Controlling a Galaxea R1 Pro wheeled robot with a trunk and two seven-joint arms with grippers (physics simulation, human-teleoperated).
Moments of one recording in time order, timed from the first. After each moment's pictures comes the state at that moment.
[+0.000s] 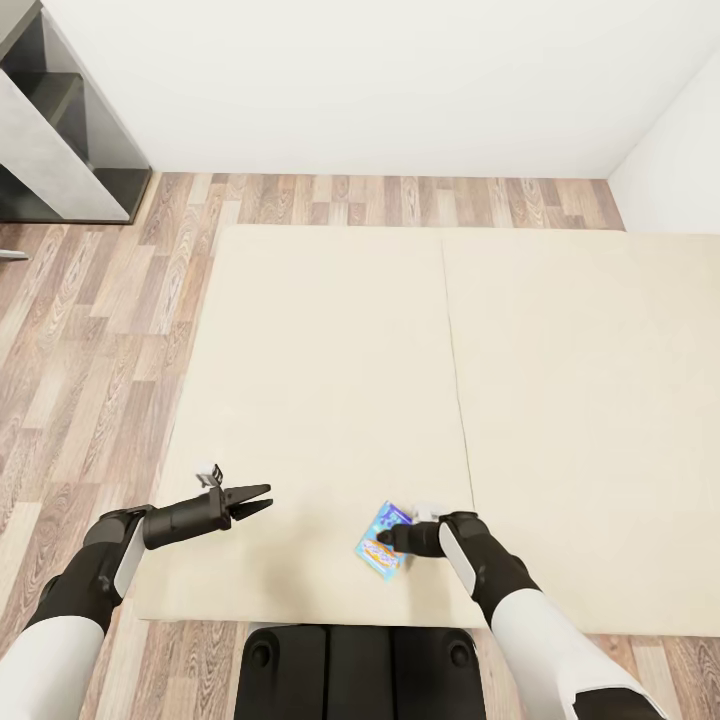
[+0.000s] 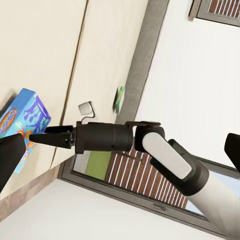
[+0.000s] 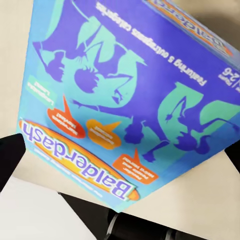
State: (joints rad) left arm -0.64 0.17 0.25 -0.87 0.10 0.91 -1.46; right arm -0.74 0.13 0.04 -0.59 -0.14 0.66 0.19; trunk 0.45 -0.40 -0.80
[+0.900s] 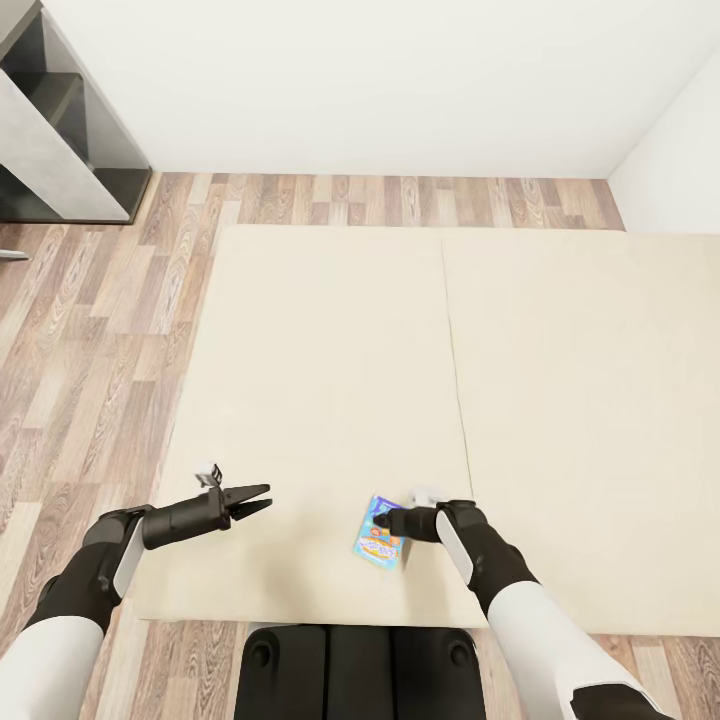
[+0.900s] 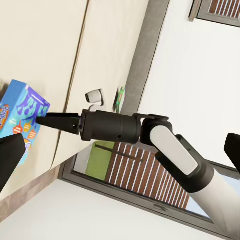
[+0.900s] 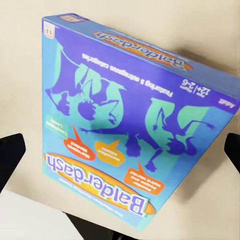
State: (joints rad) left arm -0.64 0.17 0.26 -0.87 0.10 0.91 -1.46; right arm -0.75 0.14 0.03 -0.64 -0.14 0.64 0.19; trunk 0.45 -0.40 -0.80
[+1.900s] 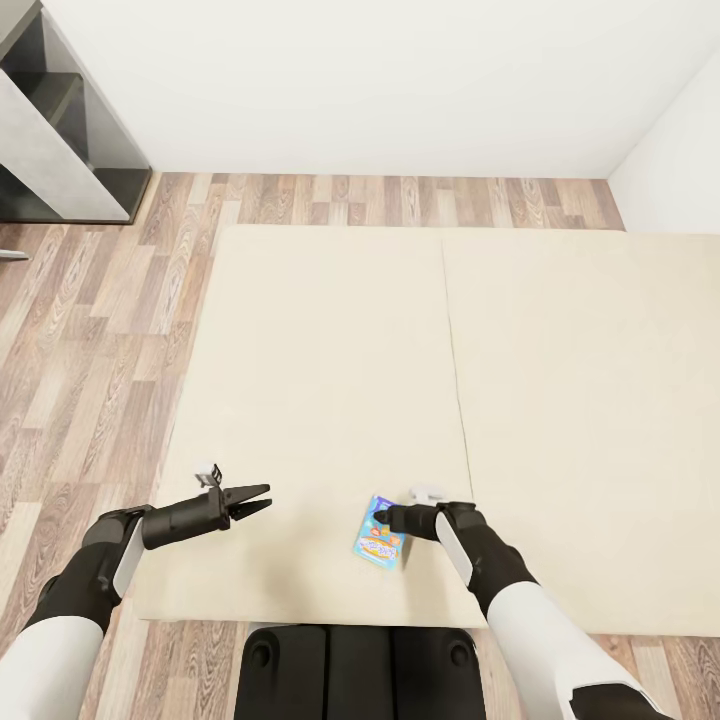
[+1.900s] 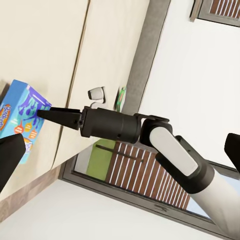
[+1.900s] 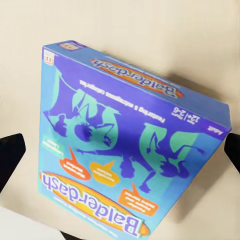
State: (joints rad) left arm -0.64 0.17 0.26 -0.87 0.10 0.91 -1.46; right arm -0.75 0.14 0.03 -0.63 -0.13 0.57 0.19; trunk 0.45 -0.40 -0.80
